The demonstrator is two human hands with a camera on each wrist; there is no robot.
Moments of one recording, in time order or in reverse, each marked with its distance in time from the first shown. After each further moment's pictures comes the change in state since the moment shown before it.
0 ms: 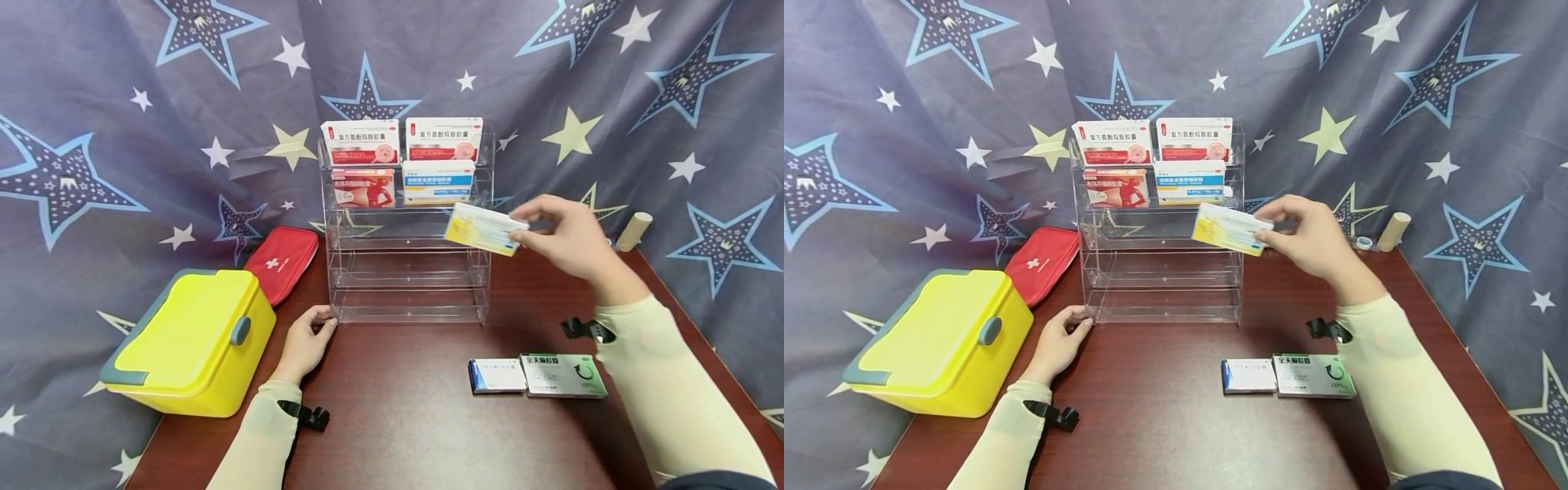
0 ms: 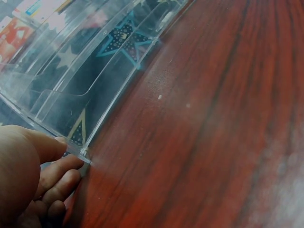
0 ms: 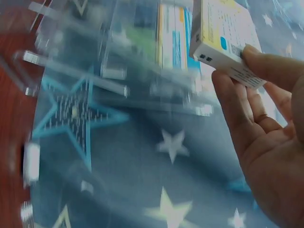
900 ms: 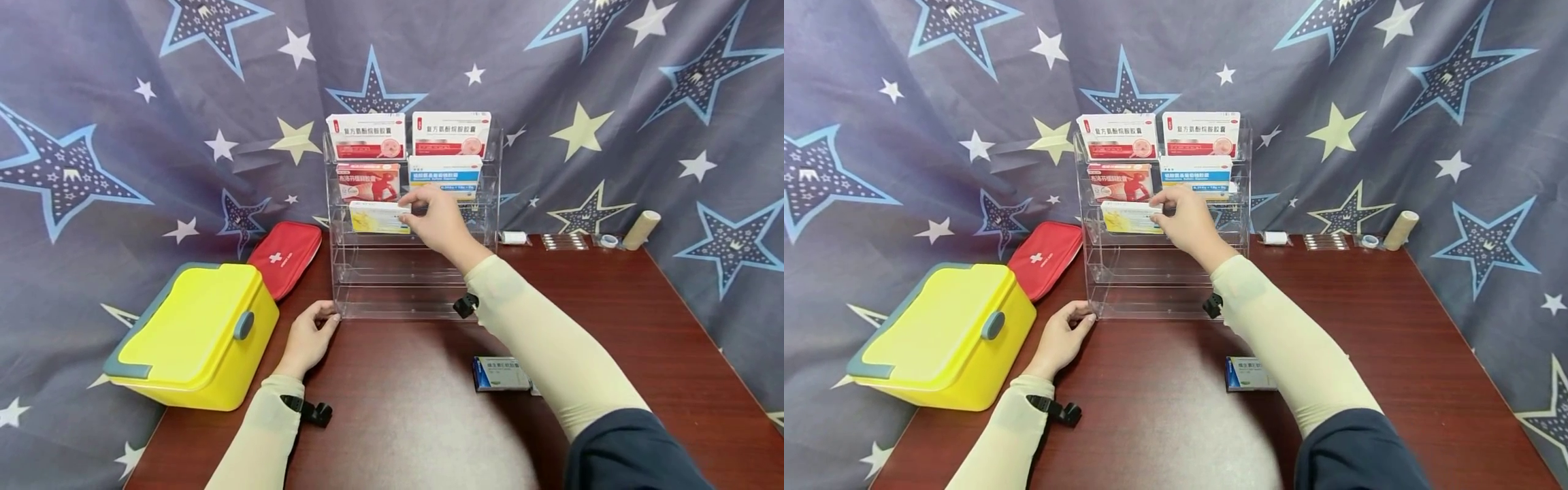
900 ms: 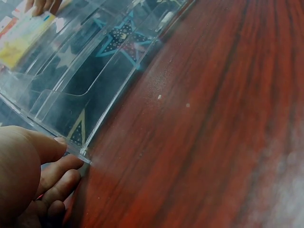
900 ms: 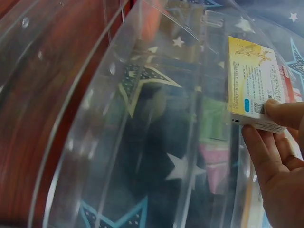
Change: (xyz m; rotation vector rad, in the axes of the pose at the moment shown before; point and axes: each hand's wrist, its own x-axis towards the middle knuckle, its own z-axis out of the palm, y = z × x) left_hand -0.001 0.002 -0.001 -0.002 -0.005 -0.007; right_hand 0.091 -0.036 0.178 0.053 -0.041 0.015
